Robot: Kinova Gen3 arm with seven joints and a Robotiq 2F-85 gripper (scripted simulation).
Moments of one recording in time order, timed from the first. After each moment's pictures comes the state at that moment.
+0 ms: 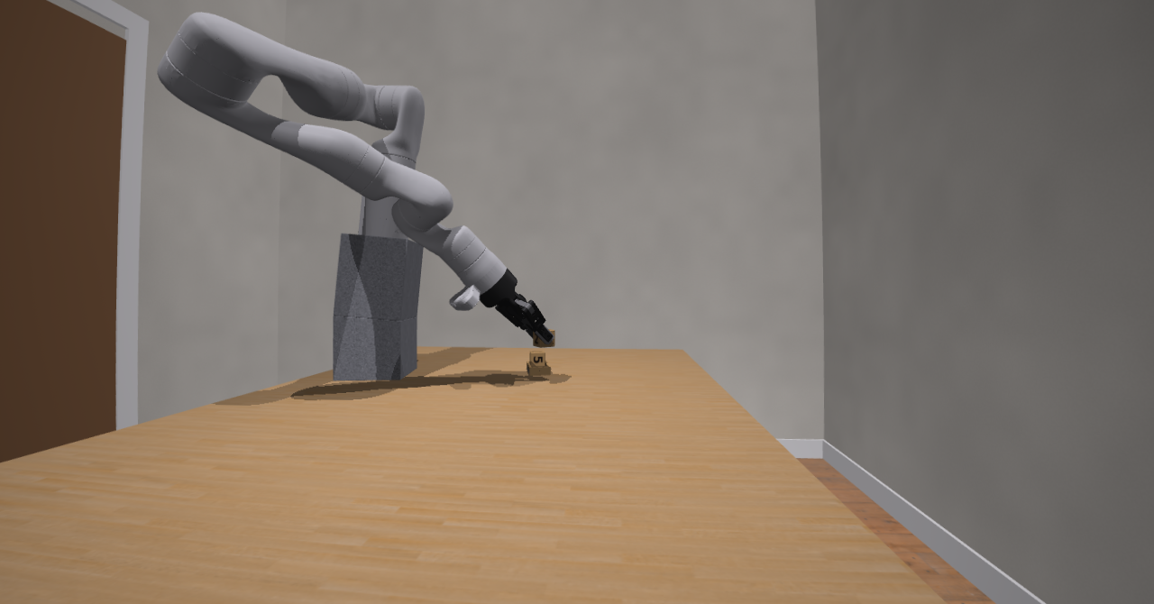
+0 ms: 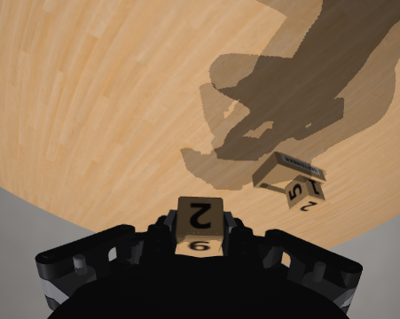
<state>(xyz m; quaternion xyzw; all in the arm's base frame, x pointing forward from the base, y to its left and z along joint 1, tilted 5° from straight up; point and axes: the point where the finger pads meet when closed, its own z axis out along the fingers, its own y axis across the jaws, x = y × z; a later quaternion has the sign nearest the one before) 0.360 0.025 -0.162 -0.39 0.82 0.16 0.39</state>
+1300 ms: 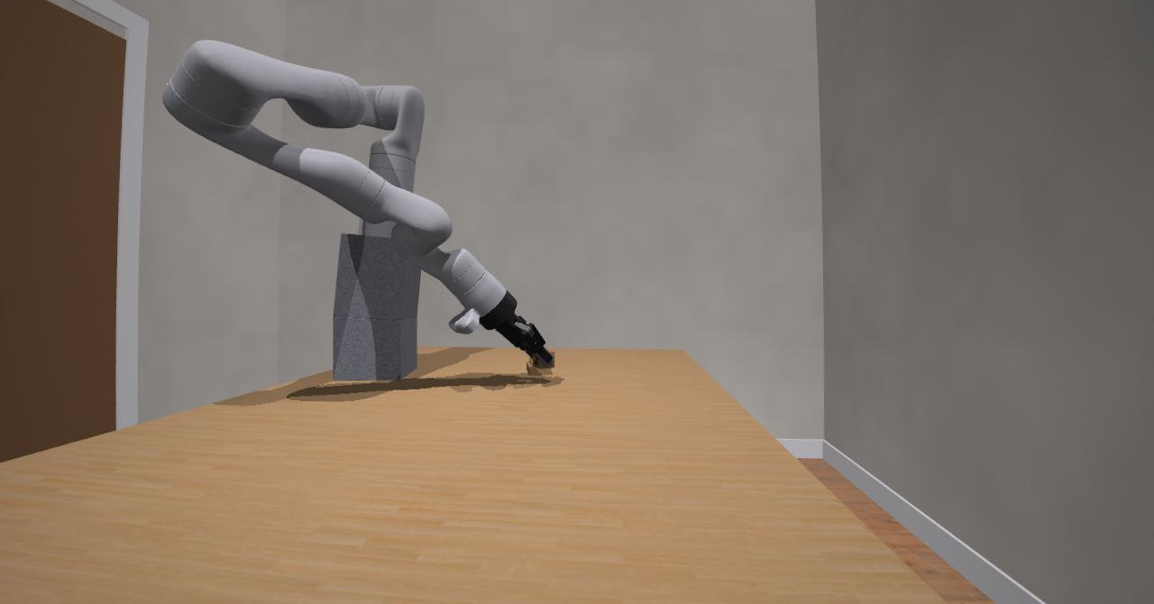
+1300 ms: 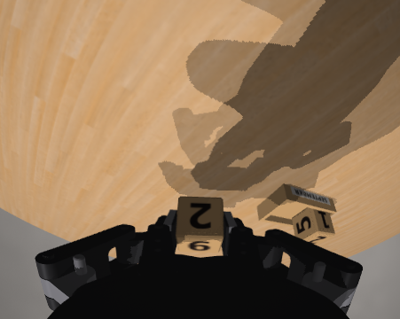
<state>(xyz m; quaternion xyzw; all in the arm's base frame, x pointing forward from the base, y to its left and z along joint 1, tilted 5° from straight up) 0.363 0.025 -0.202 -0.39 0.82 0.16 0.39</state>
